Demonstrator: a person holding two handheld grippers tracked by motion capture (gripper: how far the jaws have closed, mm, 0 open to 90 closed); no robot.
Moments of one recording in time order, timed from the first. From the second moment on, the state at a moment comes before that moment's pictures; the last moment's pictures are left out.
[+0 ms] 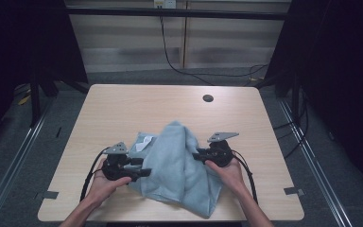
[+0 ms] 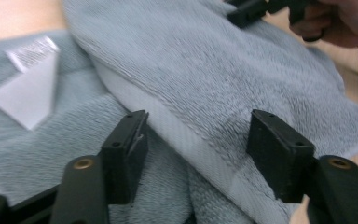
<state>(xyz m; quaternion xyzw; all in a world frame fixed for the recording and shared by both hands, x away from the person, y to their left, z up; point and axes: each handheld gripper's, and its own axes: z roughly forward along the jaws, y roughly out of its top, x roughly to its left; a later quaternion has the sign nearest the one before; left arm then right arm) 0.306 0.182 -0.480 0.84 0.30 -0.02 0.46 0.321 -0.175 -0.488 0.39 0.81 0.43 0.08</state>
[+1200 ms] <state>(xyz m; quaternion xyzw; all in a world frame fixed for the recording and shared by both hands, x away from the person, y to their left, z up) 0.331 0.263 -0.456 0.78 0.40 0.07 0.47 0.278 -0.205 -0.477 0.38 0.83 0.39 0.11</state>
